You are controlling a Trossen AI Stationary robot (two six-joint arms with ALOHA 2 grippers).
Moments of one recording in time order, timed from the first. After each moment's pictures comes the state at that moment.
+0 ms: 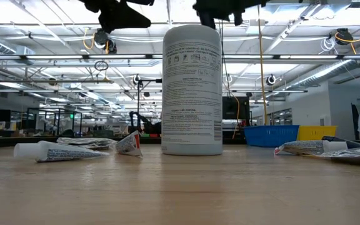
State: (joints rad) left arm -0.31 1.26 0.82 0.07 -0.39 -0.15; right arm -0.01 1.27 0.91 0.29 0.35 -0.07
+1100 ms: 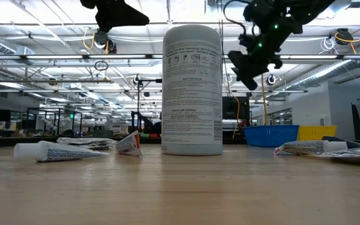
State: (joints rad) left arm -0.34 1.26 0.82 0.07 -0.39 -0.21; right arm -0.55 1.27 0.91 -0.23 0.53 0.22
